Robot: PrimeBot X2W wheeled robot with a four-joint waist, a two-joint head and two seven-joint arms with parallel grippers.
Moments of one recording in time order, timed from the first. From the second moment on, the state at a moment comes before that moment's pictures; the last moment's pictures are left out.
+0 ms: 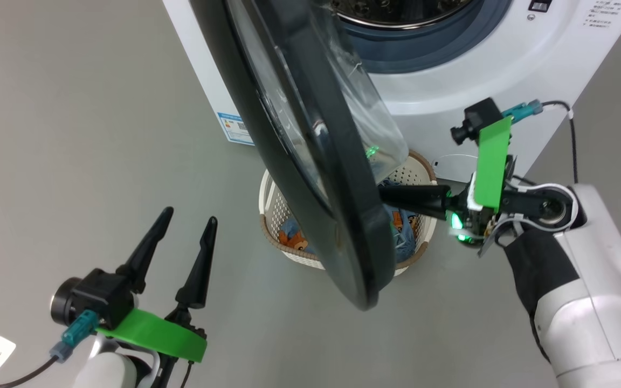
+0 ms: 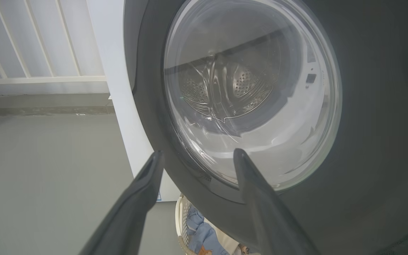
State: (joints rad) left arm -0.24 0.15 -0.25 0.13 -0.31 -0.13 -0.26; right arm -0.79 -0.08 0.03 0.60 1.37 0.13 1.18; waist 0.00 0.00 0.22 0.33
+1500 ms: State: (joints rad) left arm -0.13 0.17 -0.21 0.14 -0.31 -0.13 -0.26; right arm -0.34 -0.07 0.06 0.30 1.50 0.13 0.90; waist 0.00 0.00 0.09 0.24
